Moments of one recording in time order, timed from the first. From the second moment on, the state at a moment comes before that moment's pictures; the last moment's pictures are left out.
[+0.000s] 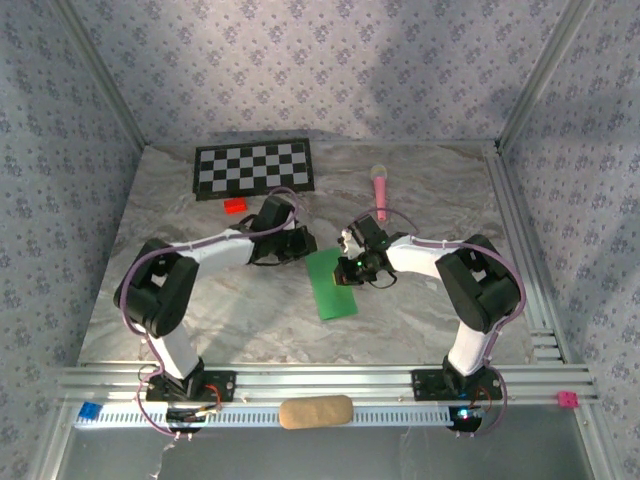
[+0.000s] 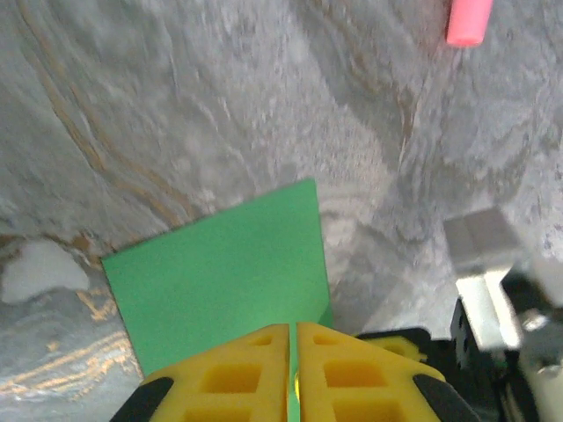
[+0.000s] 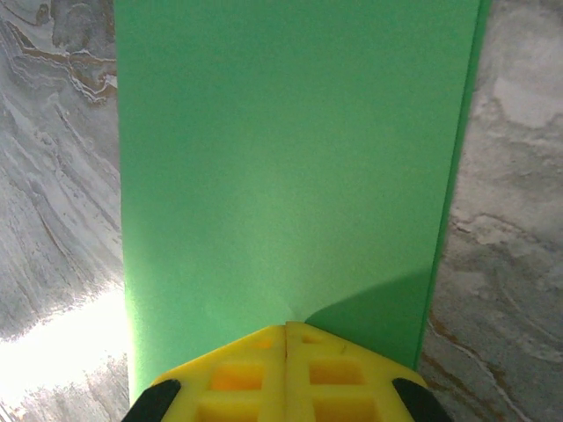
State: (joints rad) left arm -0.59 1.72 0.96 -0.10 0.40 -0.87; right arm 0.59 1.76 0.92 -0.31 -0.43 0.42
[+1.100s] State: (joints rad) left arm -0.64 1.70 0.88 -0.09 0.46 -0.83; right arm 0.59 1.76 0.91 -0.31 -0.42 0.42
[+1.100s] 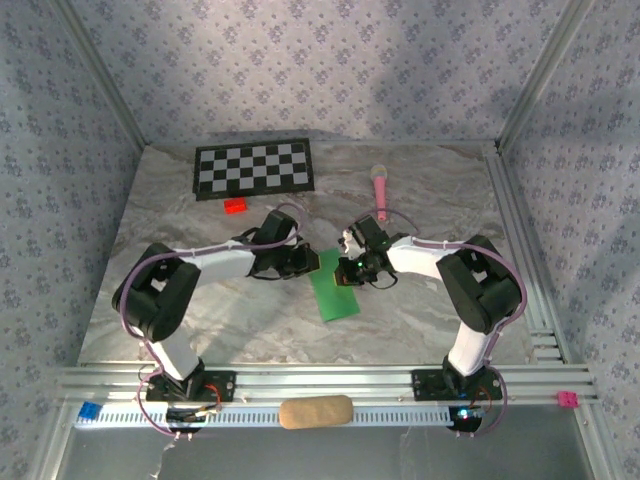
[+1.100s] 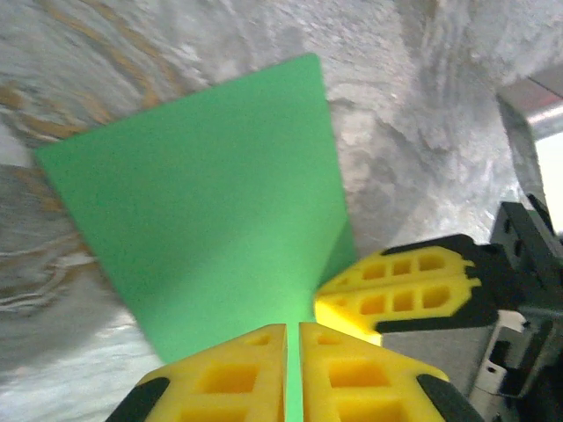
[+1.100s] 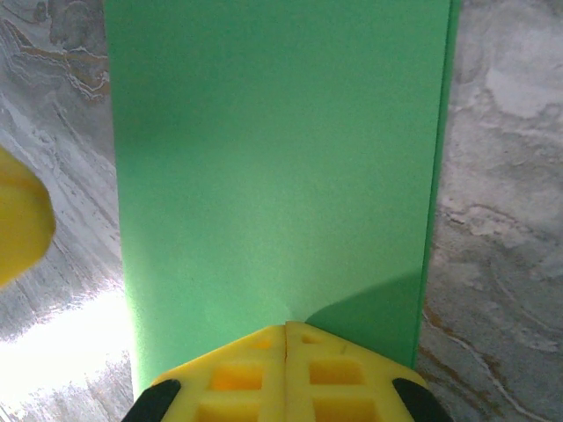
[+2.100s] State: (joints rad) left arm -0.74 1.66 0.76 0.00 0.42 -0.92; right arm 0.60 1.74 0.90 -0.31 -0.41 0.44
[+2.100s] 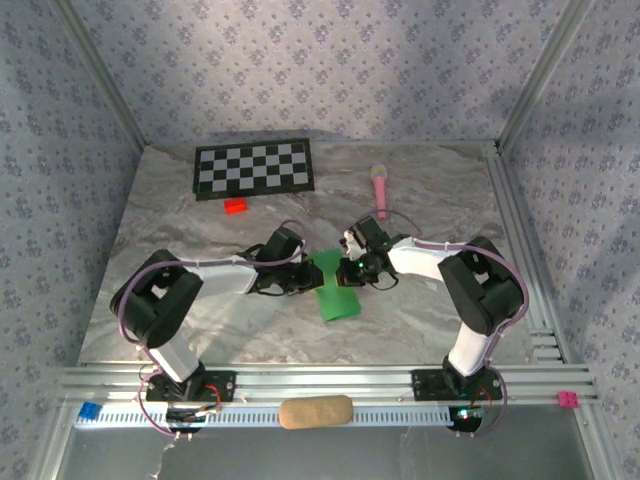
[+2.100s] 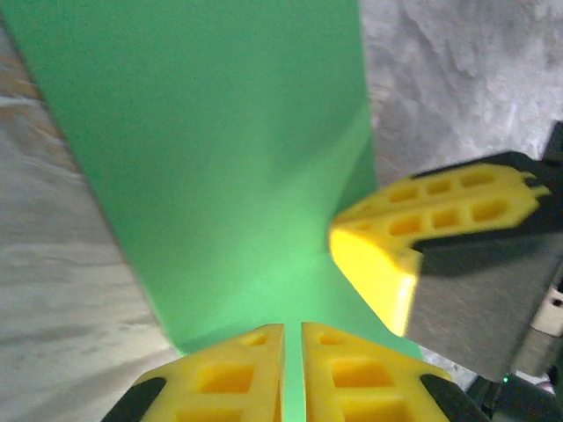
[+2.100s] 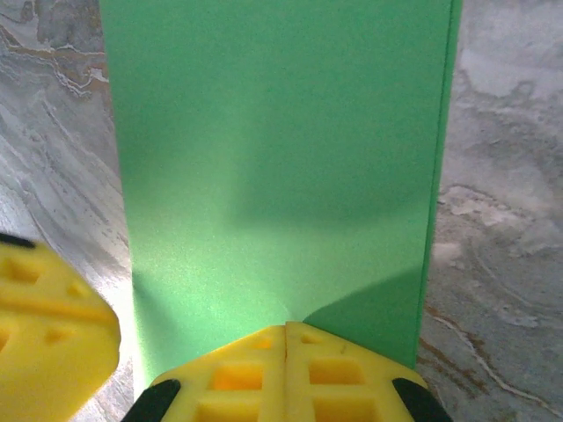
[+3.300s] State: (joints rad) left arm -0.66 1.64 0.92 -0.12 0.40 -0.82; right arm 0.48 1.26 0.68 -0.35 -0.32 0.65
